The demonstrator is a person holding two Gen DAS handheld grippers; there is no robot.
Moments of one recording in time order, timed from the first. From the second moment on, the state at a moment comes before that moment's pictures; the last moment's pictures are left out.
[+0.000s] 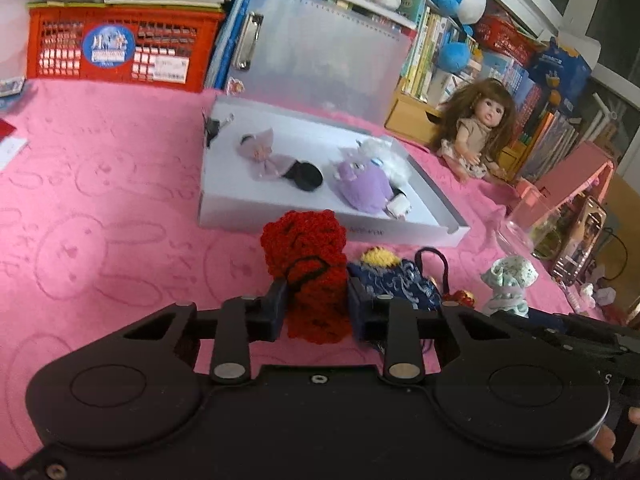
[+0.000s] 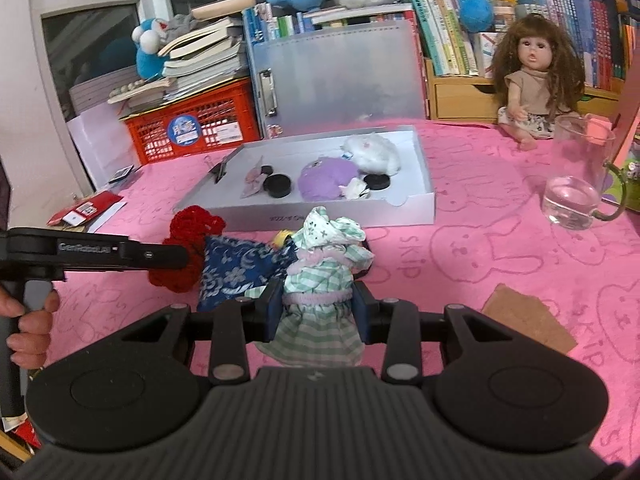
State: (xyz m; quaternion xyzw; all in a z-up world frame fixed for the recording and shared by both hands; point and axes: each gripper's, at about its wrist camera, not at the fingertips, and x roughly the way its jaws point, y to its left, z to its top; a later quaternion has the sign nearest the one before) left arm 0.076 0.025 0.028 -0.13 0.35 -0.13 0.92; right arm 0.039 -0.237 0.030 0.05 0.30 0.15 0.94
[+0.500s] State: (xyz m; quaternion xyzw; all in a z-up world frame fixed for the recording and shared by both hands) left arm 0.086 0.031 0.046 -0.12 0.32 -0.12 0.93; right arm 0.056 -0.246 0.049 0.06 0.28 0.13 0.95
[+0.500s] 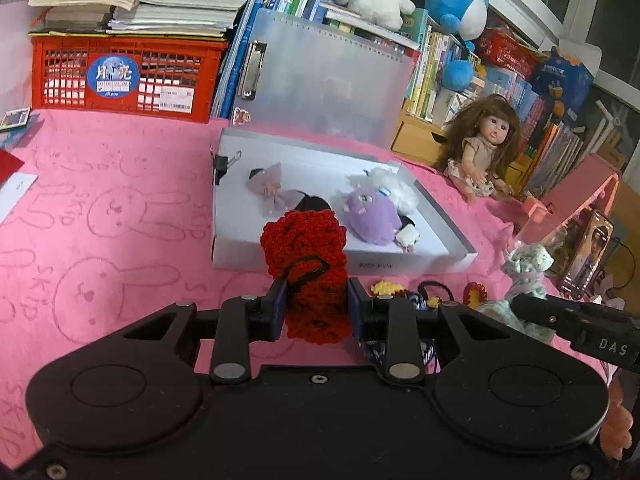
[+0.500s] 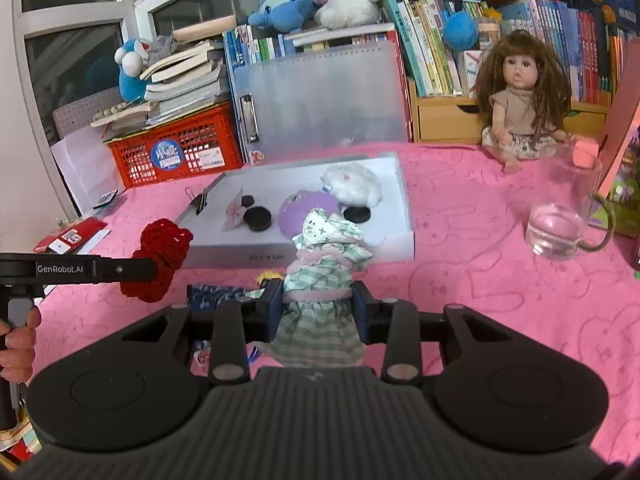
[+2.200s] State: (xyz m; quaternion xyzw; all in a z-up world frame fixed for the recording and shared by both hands) left arm 0.179 0.012 0.046 -0.08 0.34 -0.09 0.93; right arm 0.161 -0.252 0.051 0.06 0.31 0.09 0.94
